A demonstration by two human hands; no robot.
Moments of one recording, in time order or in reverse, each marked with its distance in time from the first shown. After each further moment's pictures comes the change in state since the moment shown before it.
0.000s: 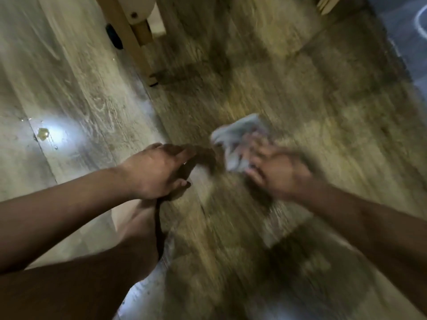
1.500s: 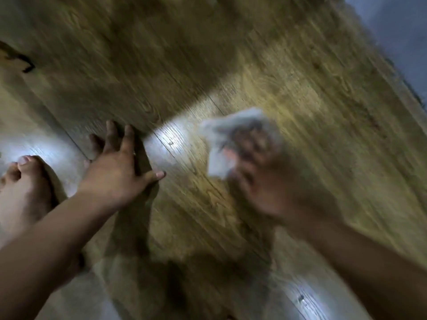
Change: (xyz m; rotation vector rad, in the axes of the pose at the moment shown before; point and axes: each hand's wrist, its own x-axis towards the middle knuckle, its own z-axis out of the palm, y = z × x) left_hand 0.065 0.113 0.049 -0.142 -0.010 -0.653; right_hand -0.140 0.029 0.088 0.377 0.300 0.298
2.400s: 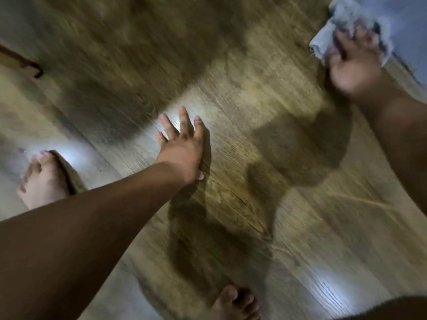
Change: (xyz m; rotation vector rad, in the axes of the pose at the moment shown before) left_hand -0.011 0.115 0.021 0.301 -0.158 0.289; right_hand 0.039 0.190 -0.081 -0.017 0.100 0.658
